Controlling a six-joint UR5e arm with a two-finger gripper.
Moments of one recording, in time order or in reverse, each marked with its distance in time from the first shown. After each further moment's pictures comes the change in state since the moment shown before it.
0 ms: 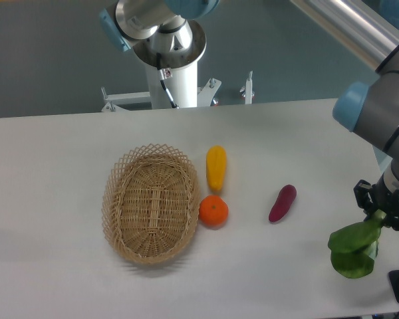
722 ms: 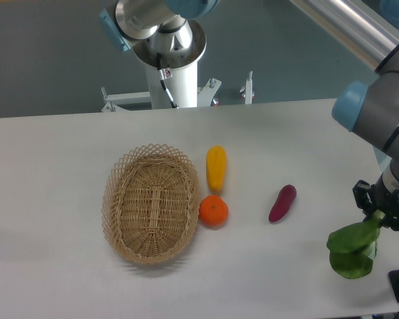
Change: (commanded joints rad) arm -0.002 0.005 -0.006 0.000 -0.038 -0.002
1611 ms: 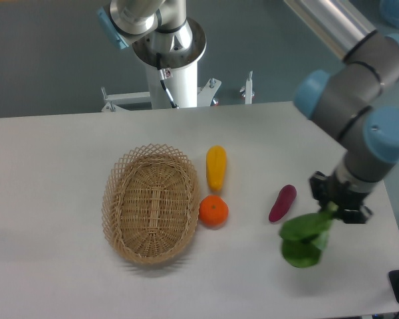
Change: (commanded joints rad) arm -0.135 0.247 -0.379 0.009 -0.006 -0.015
